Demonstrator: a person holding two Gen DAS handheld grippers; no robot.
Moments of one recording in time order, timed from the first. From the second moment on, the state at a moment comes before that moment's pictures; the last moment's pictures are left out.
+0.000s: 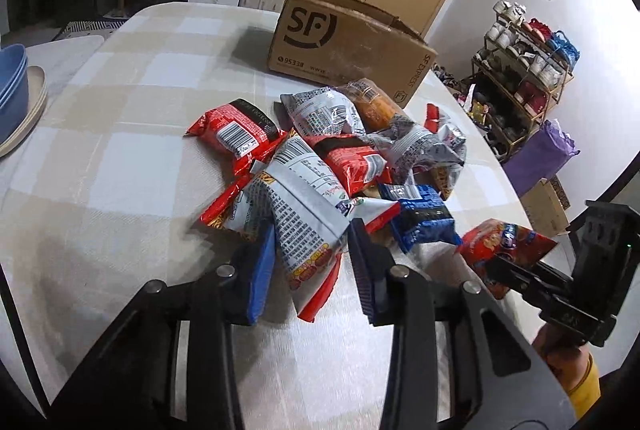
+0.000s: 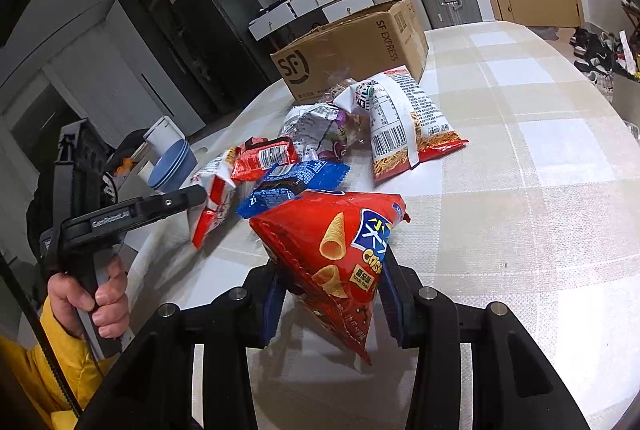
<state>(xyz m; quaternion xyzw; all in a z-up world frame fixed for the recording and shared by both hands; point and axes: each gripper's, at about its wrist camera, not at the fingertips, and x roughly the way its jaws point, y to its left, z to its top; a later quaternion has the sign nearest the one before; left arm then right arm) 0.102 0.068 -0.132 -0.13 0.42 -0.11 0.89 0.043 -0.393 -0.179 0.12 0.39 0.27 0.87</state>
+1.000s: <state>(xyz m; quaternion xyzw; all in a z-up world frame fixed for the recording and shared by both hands) 0.028 0.074 -0.050 -0.13 0.32 -0.16 0.92 0.024 -0.389 -0.098 0.15 0.32 0.30 0.89</state>
